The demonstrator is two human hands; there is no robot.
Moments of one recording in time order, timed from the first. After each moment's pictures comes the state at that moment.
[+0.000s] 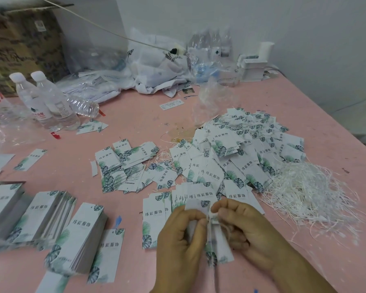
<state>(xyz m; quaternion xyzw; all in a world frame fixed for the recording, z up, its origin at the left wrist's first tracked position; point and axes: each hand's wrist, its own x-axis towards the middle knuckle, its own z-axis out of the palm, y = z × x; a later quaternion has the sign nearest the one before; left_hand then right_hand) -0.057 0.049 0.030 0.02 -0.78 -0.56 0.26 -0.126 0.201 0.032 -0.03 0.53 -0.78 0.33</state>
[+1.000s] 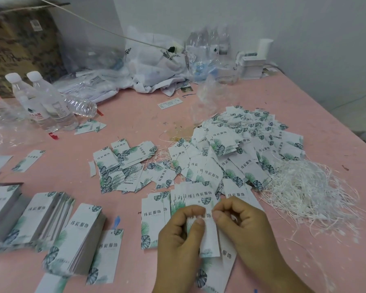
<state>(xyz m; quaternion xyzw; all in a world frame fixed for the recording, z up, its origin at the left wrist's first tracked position) -0.056 0.055 0.026 0.11 -0.63 -0.76 0.13 -0.099 0.188 0.048 -0.12 0.76 -0.64 0.02</state>
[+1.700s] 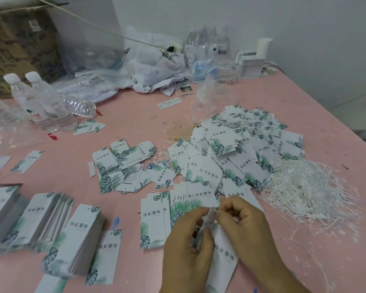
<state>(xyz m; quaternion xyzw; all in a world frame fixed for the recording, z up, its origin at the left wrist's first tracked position) -0.049 0.063 0.024 0.03 -0.80 -0.56 0.21 -0.101 0.186 0.047 -0.11 0.80 -0.58 -0.01</state>
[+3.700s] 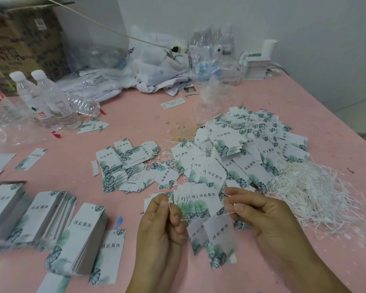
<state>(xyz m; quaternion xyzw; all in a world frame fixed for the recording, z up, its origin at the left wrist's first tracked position) -0.071 0.022 0.045 0.15 -0.32 -0.93 0.10 -0.125 0.221 0.038 -0.06 0.64 -0.76 0.13</state>
